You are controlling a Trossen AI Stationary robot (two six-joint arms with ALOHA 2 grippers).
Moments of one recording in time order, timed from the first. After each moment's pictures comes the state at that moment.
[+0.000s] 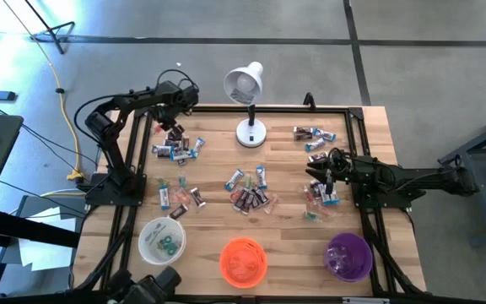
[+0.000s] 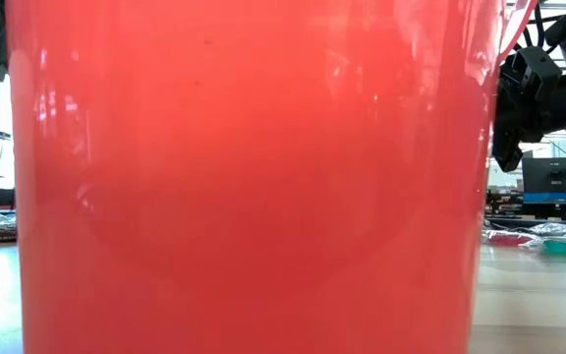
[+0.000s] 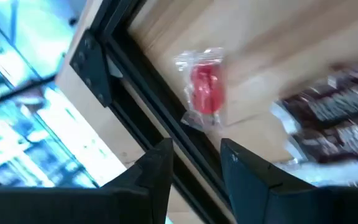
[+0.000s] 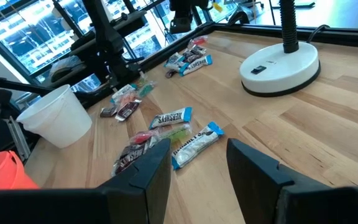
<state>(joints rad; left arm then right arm) 0.91 1.81 1.21 -1.20 -0.56 -0.05 -0.08 0.25 0.01 0.04 0.15 0.49</state>
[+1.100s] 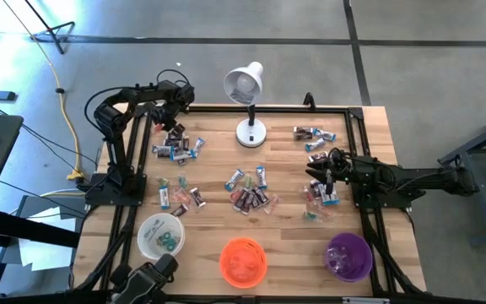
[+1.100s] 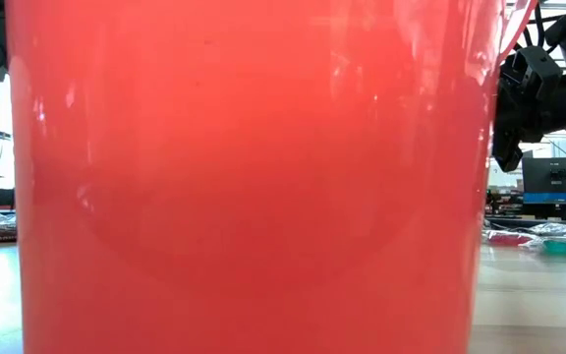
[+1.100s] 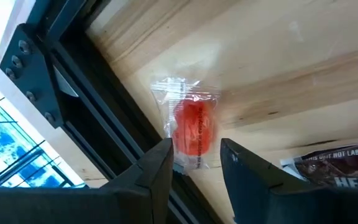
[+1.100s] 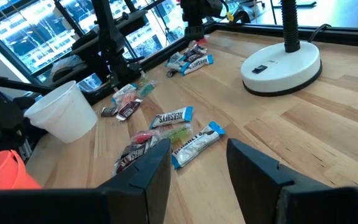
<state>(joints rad) 1.01 1.95 1.22 -1.10 -0.46 -0.05 -0.08 0.25 0.01 0.04 0.15 0.49</state>
